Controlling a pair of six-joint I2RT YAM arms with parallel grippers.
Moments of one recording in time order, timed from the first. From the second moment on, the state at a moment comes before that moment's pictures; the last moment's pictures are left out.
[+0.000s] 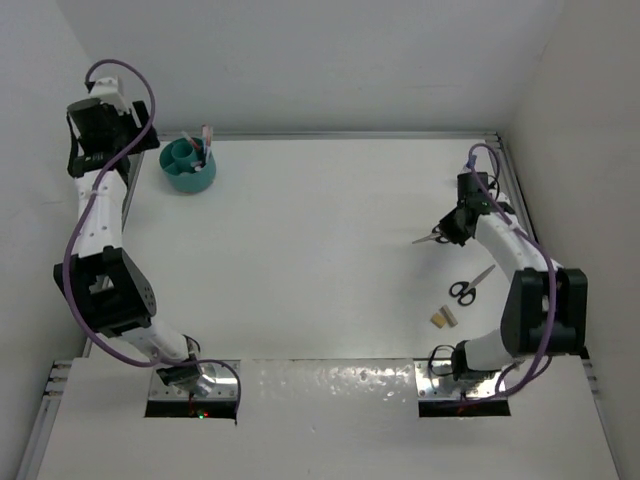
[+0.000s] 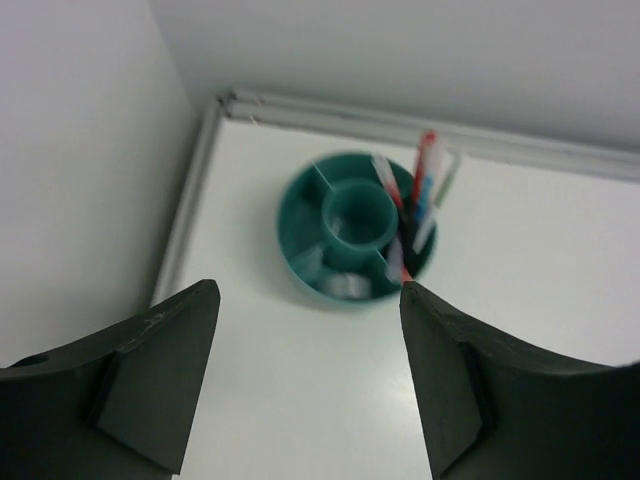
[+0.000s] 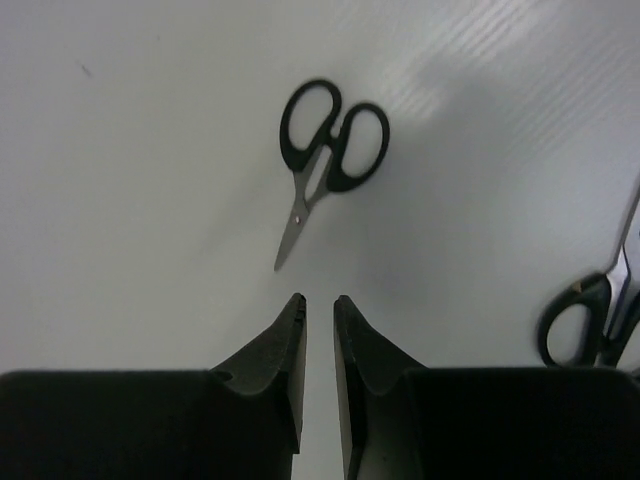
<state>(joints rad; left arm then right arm) 0.35 1.61 1.52 -0.23 0.16 0.02 0.00 1.41 0.90 -0.51 0.17 0.87</state>
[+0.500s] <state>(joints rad) 0.07 1.74 1.68 -0.63 0.20 -0.04 -0.15 1.79 1.04 -0.49 0.19 0.81</state>
